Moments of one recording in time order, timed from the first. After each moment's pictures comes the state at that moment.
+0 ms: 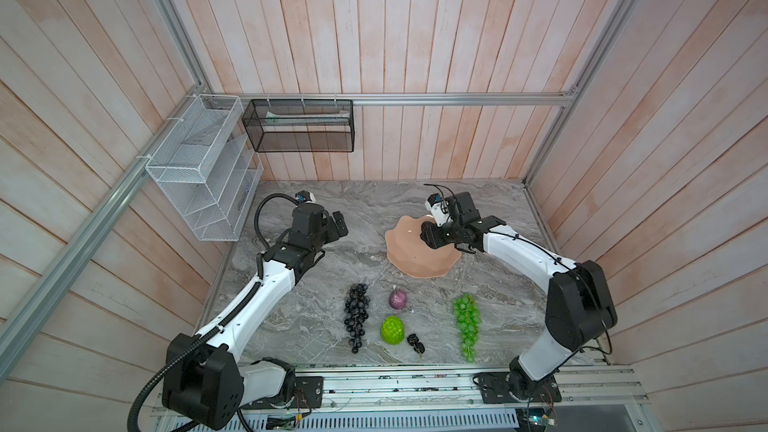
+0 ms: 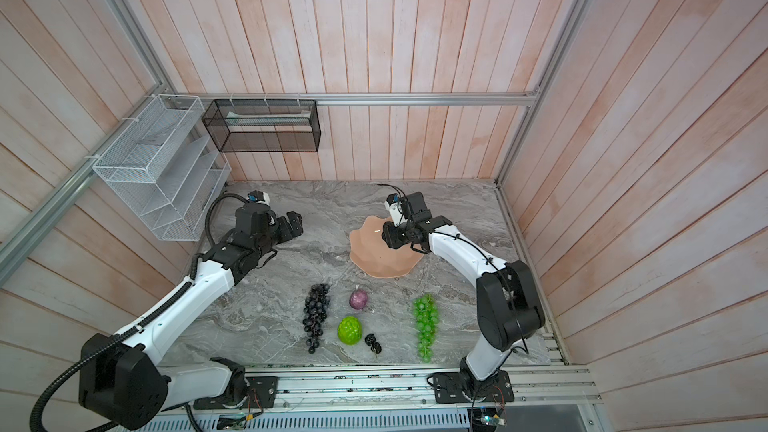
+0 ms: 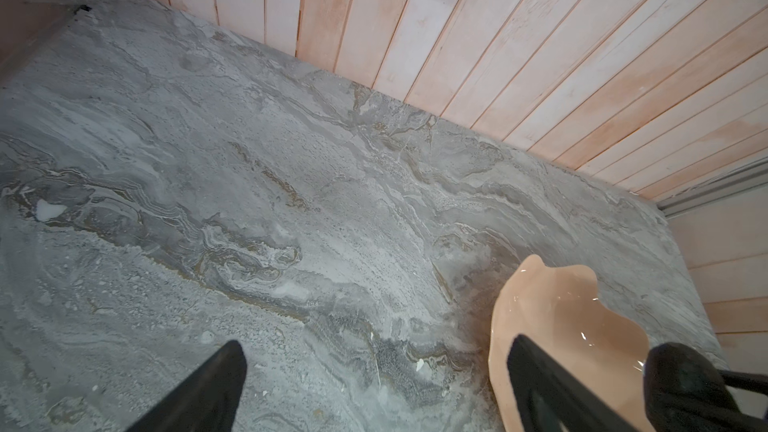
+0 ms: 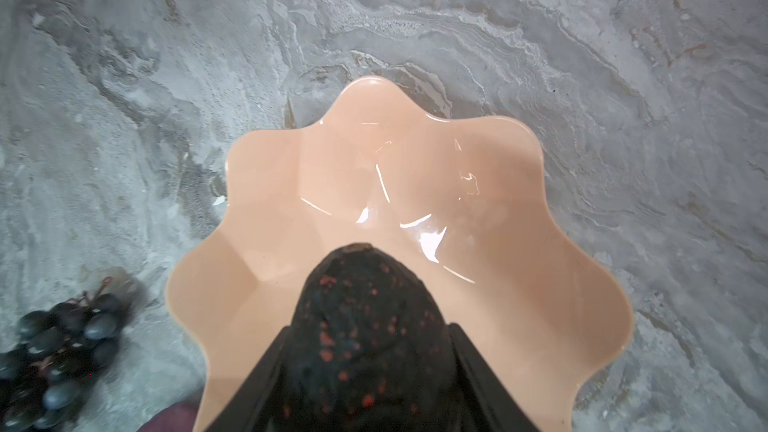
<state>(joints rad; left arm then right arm) -0.33 1.27 1.00 -0.29 -0.16 -0.52 0.45 1.70 1.26 -0.44 -0.17 0.05</state>
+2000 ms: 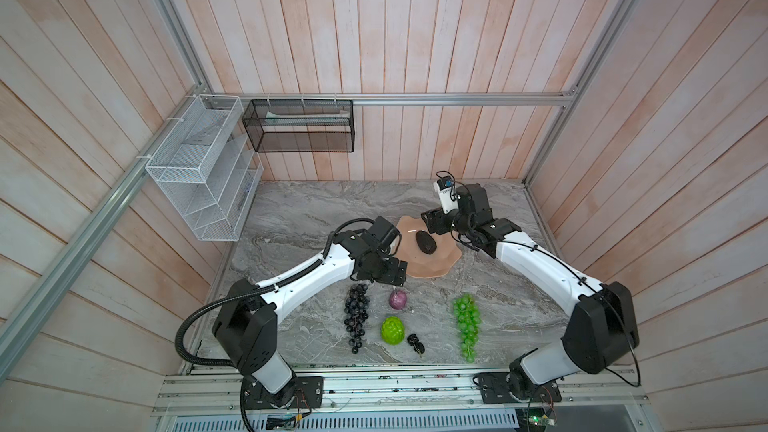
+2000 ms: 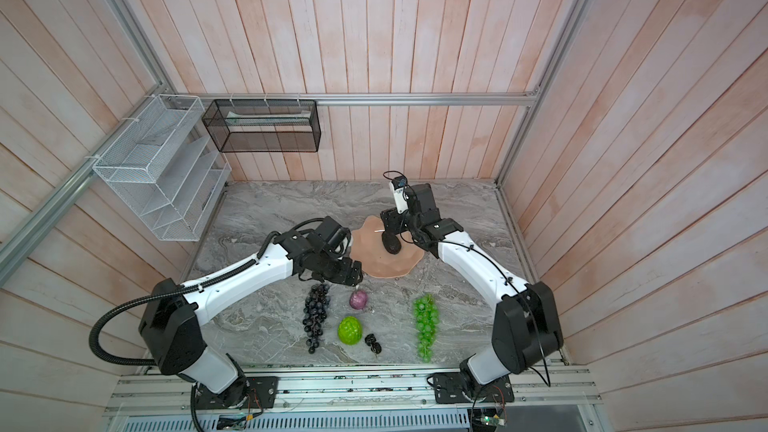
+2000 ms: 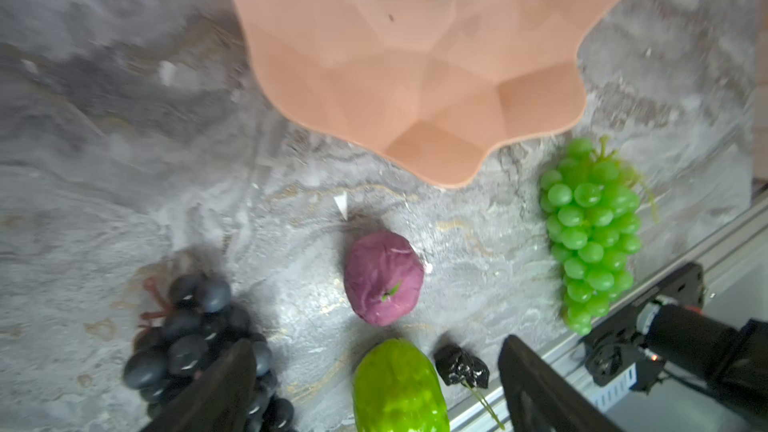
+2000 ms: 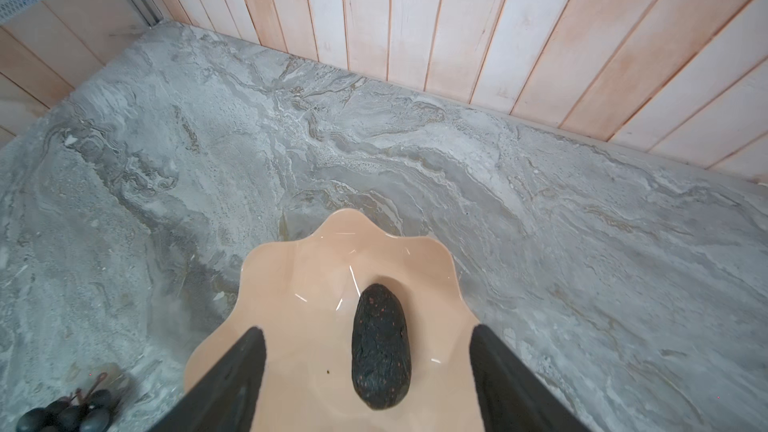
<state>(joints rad) -0.78 1.65 1.32 -0.85 0.15 -0.46 0.47 1.49 1.18 -0.26 -0.04 0.06</state>
